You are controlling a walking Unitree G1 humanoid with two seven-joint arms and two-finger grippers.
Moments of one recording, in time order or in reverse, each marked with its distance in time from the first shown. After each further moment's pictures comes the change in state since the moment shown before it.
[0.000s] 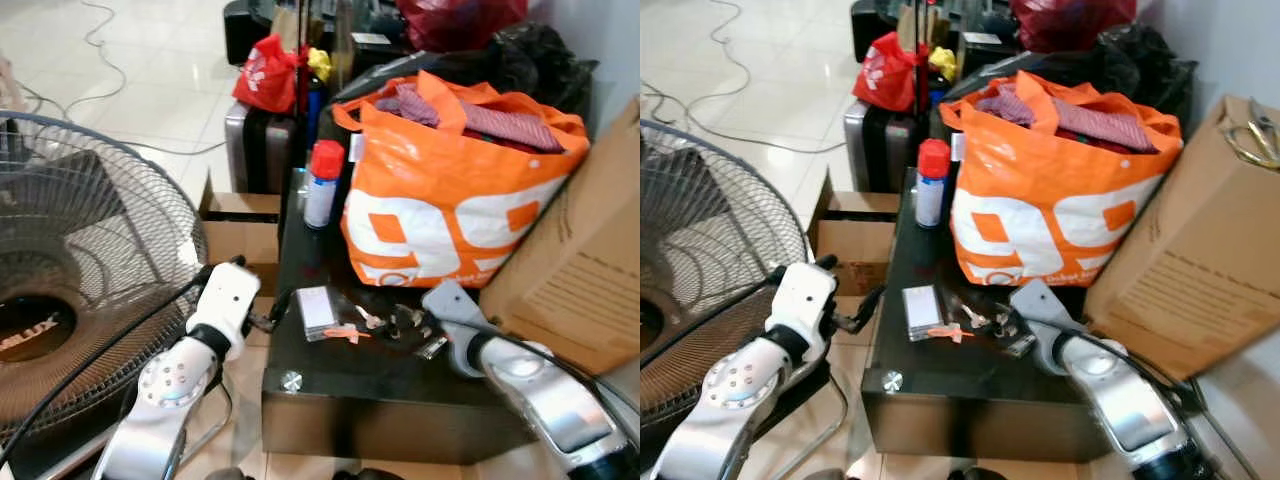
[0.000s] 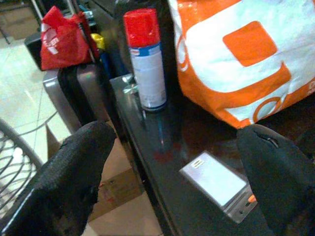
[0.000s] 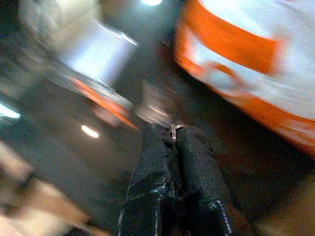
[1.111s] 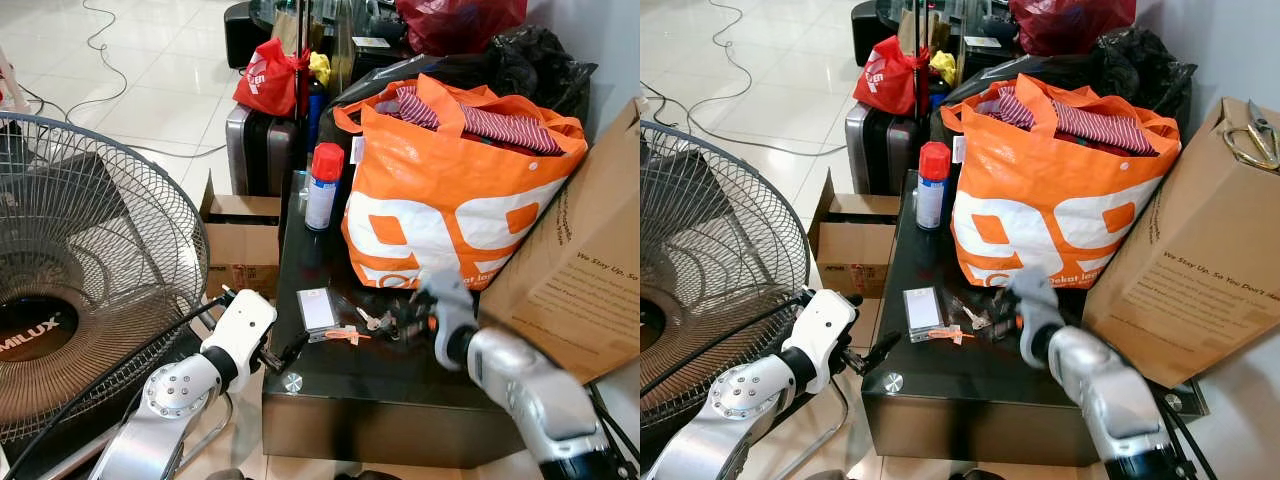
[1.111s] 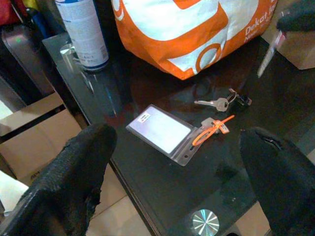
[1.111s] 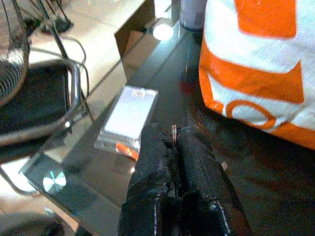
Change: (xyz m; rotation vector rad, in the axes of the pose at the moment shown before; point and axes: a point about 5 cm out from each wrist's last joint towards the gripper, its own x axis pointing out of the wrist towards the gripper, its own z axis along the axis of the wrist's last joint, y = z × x) left arm -0.009 -0.016 -0.021 -0.004 0.181 -0.250; right arm 0.003 -0.007 0.017 0.259 -0.122 0.026
